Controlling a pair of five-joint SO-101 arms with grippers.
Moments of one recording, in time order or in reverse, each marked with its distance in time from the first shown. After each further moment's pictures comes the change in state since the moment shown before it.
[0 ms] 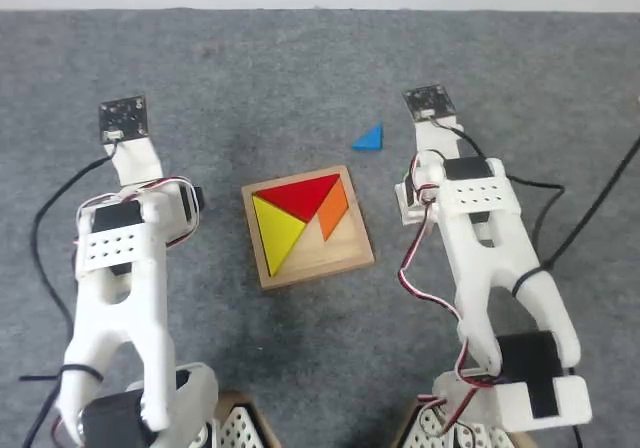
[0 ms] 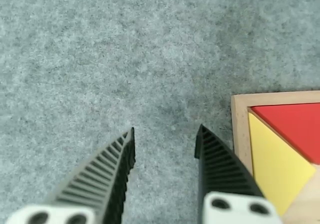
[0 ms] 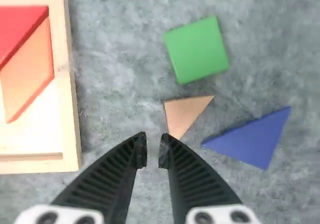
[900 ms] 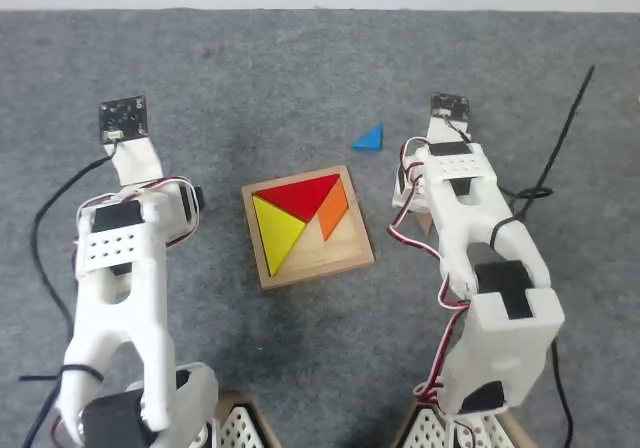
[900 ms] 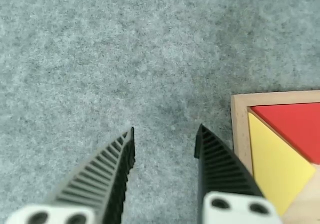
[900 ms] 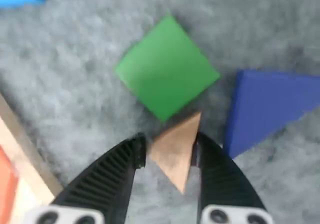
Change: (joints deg) left arm 0.0 0.0 0.0 0.0 0.0; right arm 0.2 24.5 -13.0 -3.4 -23.6
